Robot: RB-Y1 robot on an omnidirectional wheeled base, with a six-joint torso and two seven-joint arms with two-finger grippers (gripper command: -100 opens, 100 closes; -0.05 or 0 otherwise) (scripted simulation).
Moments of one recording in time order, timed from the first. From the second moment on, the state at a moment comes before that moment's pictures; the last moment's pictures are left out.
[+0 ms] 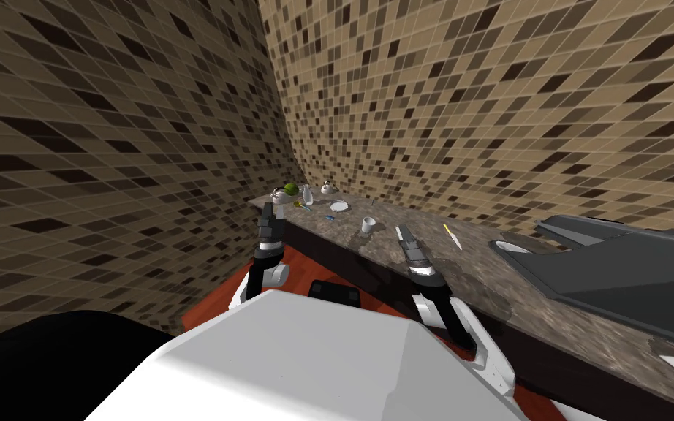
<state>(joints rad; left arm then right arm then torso) 0.50 0.00 0.02 -2.20 0.02 -0.65 -0.14 0.49 -0.43 -0.03 -2.14 0.17 -0.54 0.00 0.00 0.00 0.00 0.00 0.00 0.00</state>
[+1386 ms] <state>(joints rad) 0.50 0.00 0.02 -2.20 0.02 -0.65 -0.14 0.52 -0.85 -0.09 -1.90 0.25 -0.59 -0.01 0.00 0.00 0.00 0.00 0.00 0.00</state>
